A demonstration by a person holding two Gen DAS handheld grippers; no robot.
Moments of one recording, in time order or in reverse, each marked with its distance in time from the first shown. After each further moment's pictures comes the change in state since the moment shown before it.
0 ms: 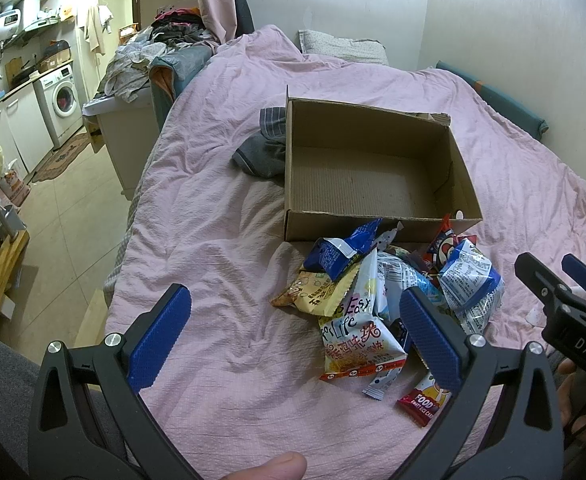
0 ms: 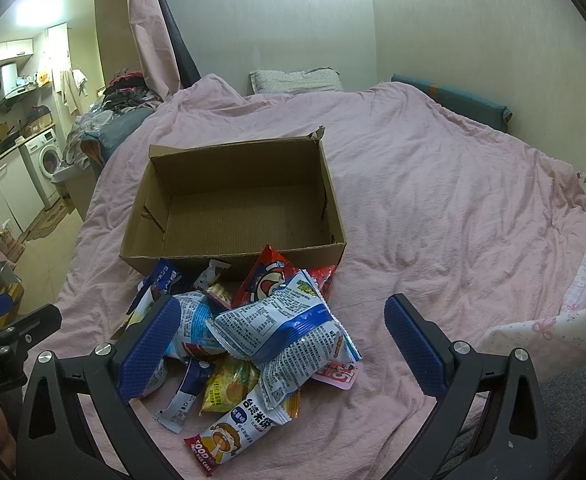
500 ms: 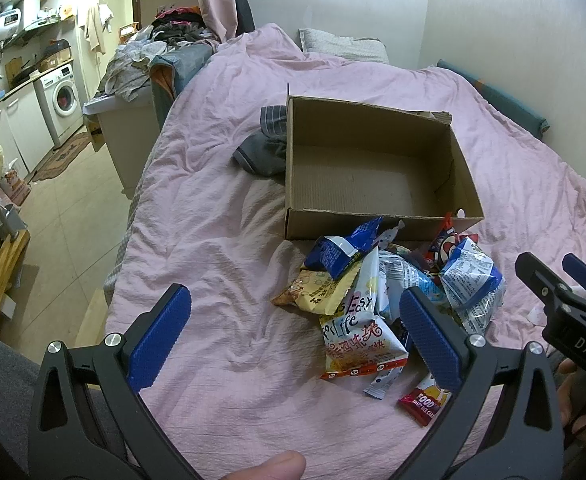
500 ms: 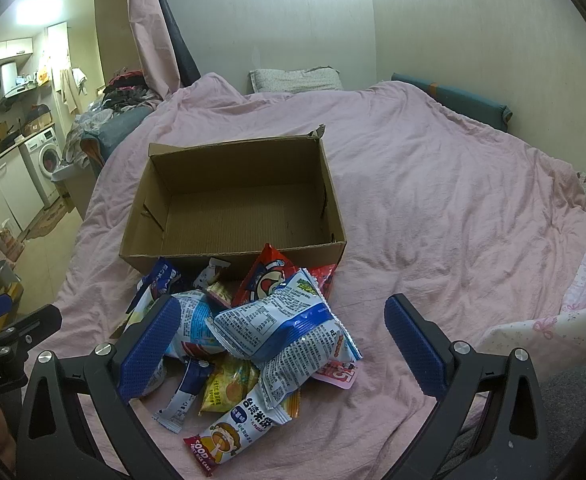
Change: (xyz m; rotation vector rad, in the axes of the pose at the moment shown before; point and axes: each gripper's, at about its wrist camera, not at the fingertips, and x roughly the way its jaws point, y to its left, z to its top) left arm 0.000 0.000 0.000 0.000 0.000 0.001; right arm 0.001 0.000 0.000 0.000 0.005 0.002
